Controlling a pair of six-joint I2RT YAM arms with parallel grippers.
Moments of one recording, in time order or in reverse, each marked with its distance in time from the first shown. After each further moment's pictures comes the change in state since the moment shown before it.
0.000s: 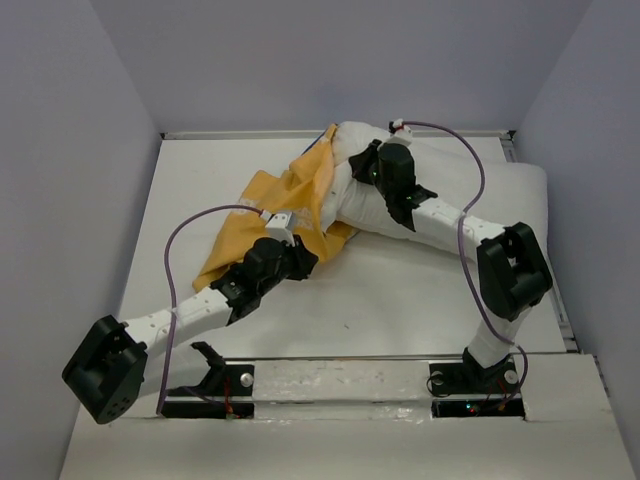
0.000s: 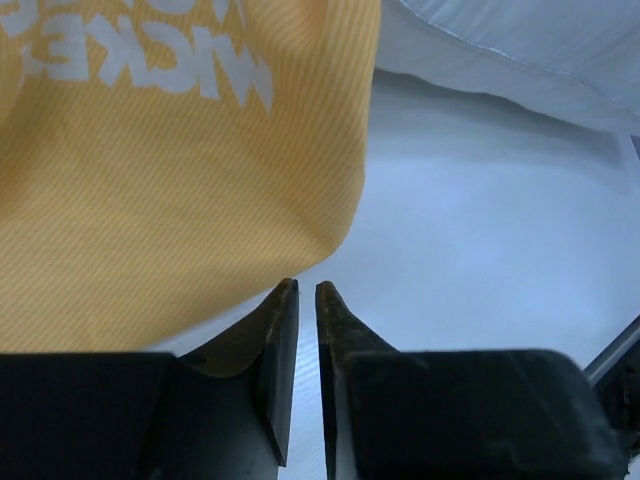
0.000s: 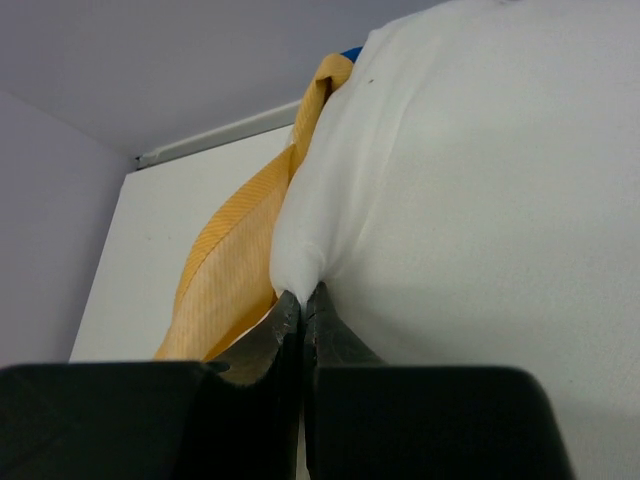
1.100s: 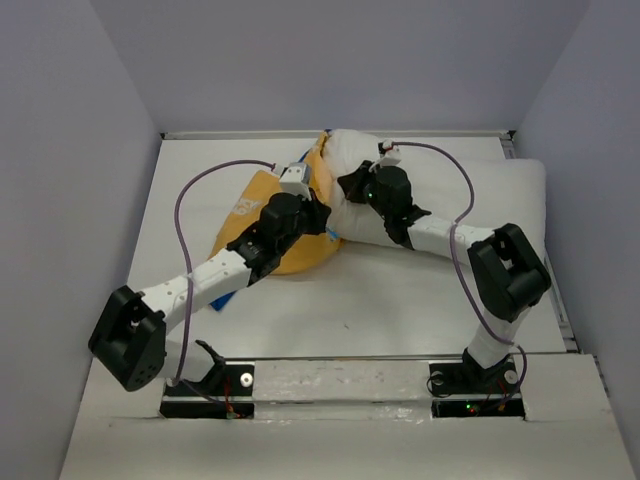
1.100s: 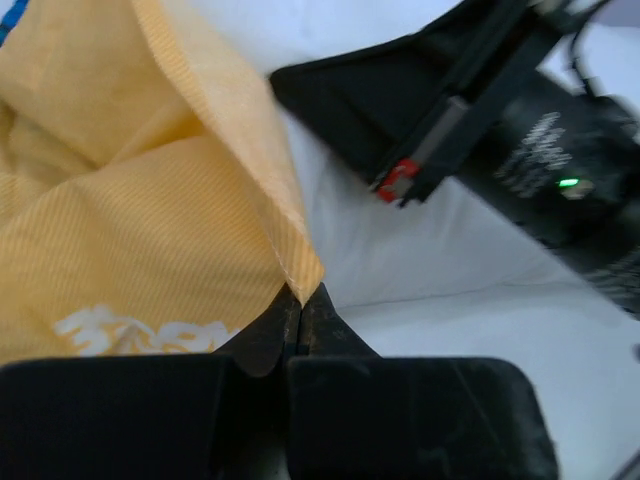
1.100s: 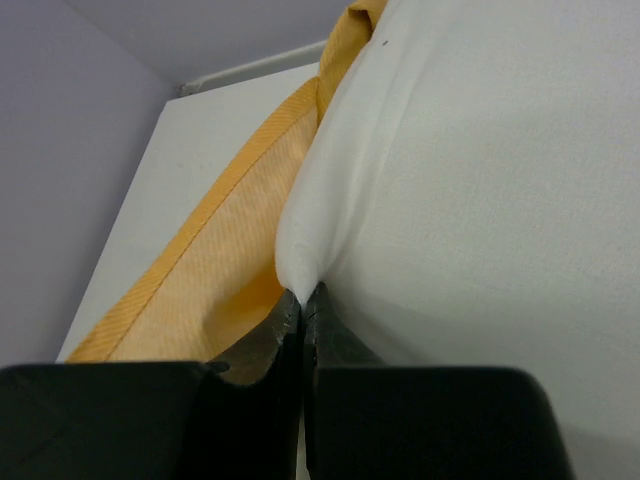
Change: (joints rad) left arm 0.025 0.260 0.385 -0.030 -0.125 0.078; right arm 0.037 -0.001 -0.182 0.206 -0.157 -0.024
